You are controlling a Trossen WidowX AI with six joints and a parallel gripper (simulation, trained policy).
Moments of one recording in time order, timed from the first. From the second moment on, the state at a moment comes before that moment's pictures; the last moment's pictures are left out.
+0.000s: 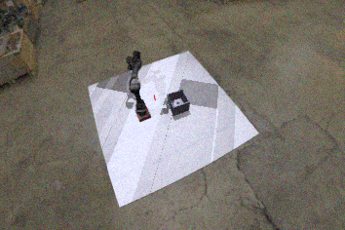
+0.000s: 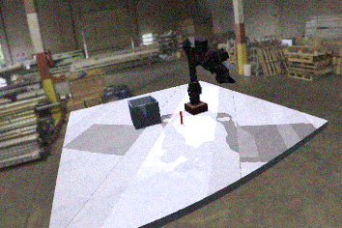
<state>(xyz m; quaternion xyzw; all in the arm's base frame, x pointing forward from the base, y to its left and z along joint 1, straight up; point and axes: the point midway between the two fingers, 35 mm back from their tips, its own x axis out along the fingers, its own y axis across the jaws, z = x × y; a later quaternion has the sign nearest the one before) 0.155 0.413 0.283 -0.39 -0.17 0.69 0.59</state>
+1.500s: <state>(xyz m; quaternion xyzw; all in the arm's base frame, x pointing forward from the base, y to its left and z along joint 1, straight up) 0.272 0.268 0.215 -0.03 0.41 0.41 0.82</state>
